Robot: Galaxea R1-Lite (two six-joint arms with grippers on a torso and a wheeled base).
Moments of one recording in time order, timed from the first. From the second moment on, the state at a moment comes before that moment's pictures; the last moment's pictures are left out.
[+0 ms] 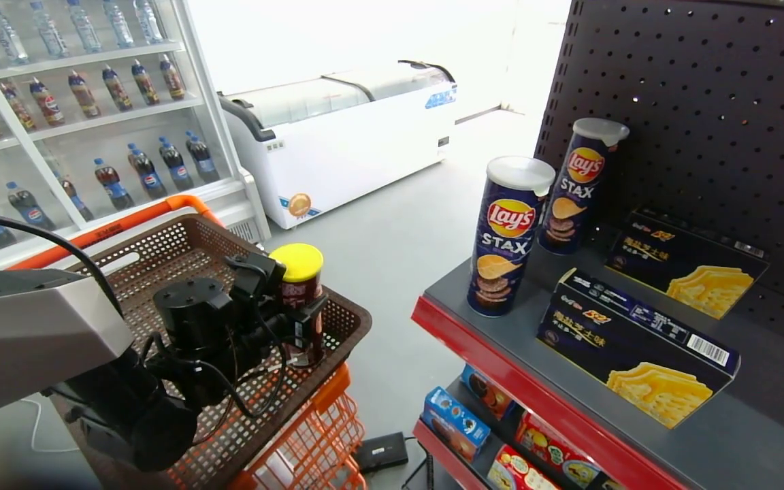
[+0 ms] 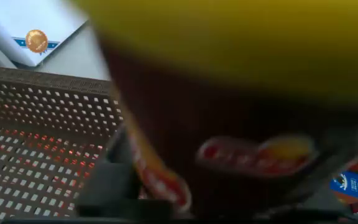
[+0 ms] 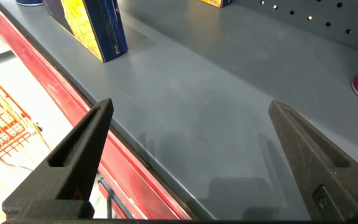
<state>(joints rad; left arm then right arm) -0.26 2.12 -0.60 -1.43 -0.12 0.11 0.00 0.01 0.00 0.00 -0.02 -0.01</state>
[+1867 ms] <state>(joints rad) -0.60 1.29 -0.49 -0.75 -0.19 0.00 0.00 0.01 0.00 0.00 -0.02 -0.01</state>
